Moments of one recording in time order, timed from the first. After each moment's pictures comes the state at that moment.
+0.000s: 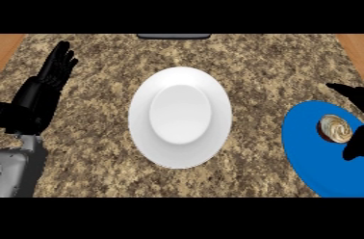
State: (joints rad) left arm -0.28 0.33 0.05 -1.59 0.11 -0.02 0.11; right arm -0.33 -0.82 0.19 -1.44 0.40 0.54 0.52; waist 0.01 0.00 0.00
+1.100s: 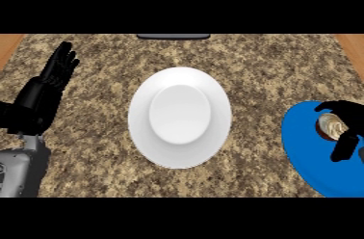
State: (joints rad) left arm -0.29 0.28 0.08 -1.60 0.05 -0.06 0.12; right arm -0.33 -0.65 0.13 -1.11 0.72 0.40 0.24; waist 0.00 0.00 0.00
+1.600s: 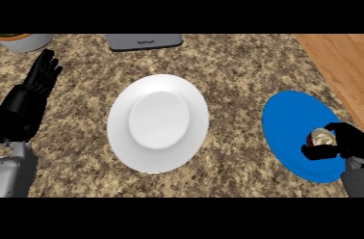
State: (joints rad) left arm -0.23 0.30 0.14 -1.60 0.03 -0.02 0.15; right arm -0.15 -0.47 0.02 -1.22 0.77 0.15 0.62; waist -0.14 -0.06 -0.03
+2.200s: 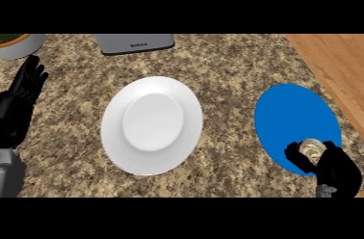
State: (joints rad) left arm -0.18 0.33 0.17 -1.61 0.03 -0.02 0.15; right arm 0.06 -0.26 0.09 -1.52 1.00 -0.14 0.99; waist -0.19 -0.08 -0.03
